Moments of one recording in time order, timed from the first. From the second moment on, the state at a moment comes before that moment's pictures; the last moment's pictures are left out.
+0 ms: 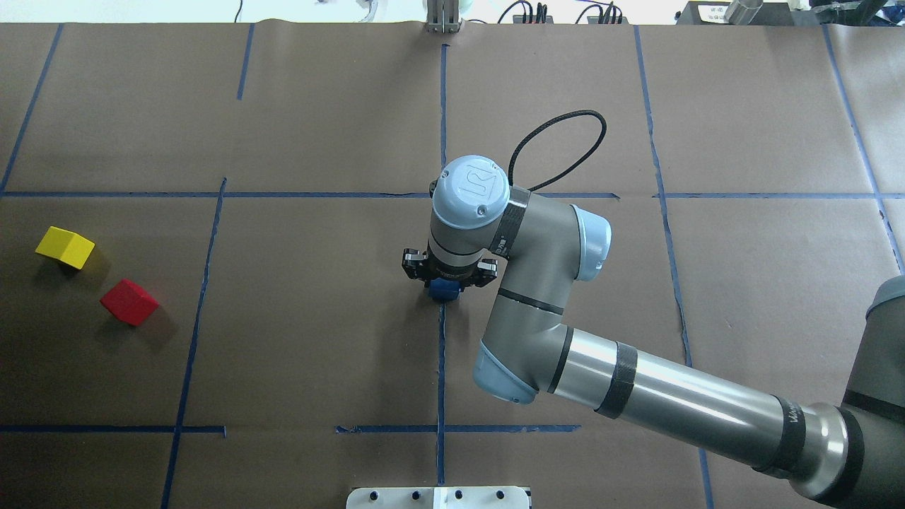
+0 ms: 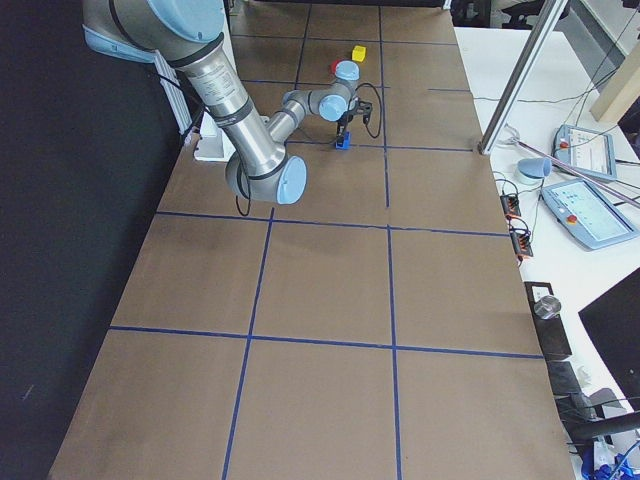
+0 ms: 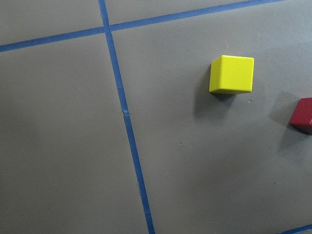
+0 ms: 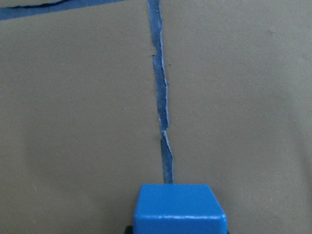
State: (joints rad) left arm -1.54 -1.32 -1.91 -1.50 -2.45 0.17; right arm 0.48 -0.76 1.42 -1.42 1.92 1.35
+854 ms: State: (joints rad) left arm -1.38 -1.39 -1.91 -1.53 -2.56 0.11; right arm 0.58 -0.91 1.75 -1.54 1.98 1.33
